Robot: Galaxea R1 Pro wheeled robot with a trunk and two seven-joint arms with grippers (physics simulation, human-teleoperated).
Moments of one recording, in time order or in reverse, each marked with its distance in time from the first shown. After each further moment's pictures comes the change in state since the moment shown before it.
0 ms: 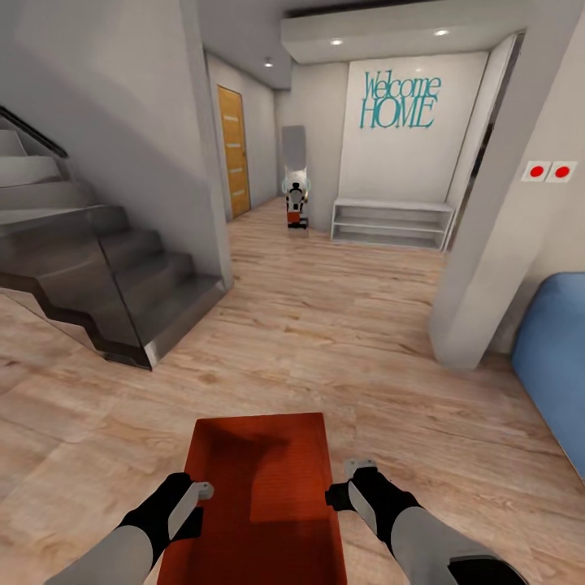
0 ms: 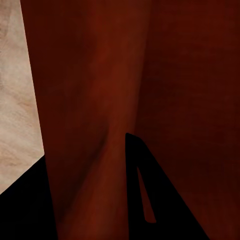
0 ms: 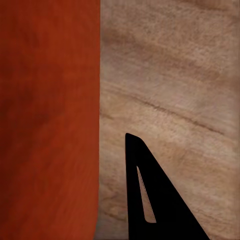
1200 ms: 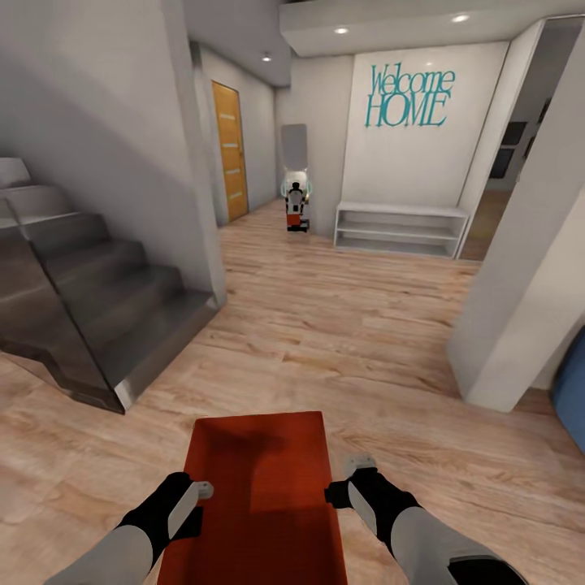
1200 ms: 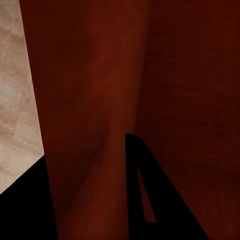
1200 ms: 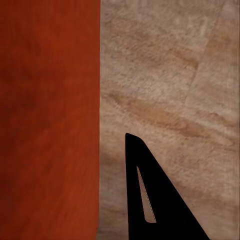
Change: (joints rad) left arm 0.000 0.000 0.007 -0.001 -0.004 -0.001 -0.001; right arm 0.000 0.001 0.003 0.001 0.003 -0.032 0.000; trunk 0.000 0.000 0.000
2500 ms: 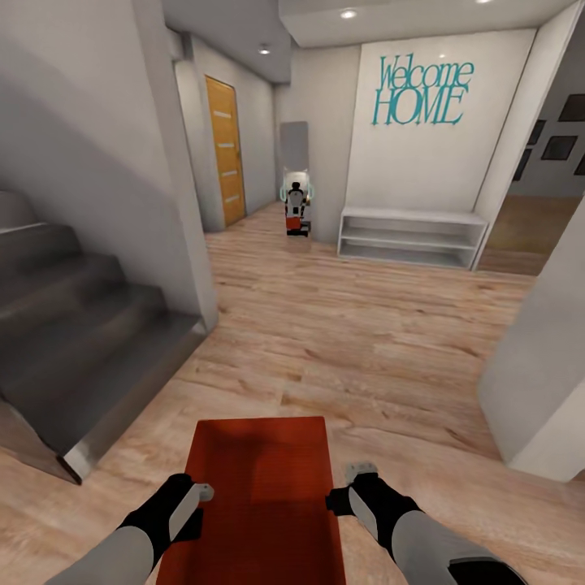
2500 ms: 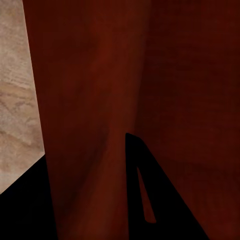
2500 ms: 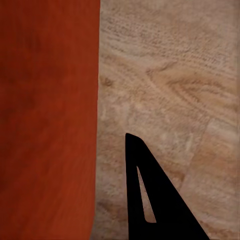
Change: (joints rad) left arm 0.001 -0.002 -0.021 0.008 0.013 0.001 0.017; right arm 0.005 -0.002 -0.006 0.025 0.002 0.000 -0.001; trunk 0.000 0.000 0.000
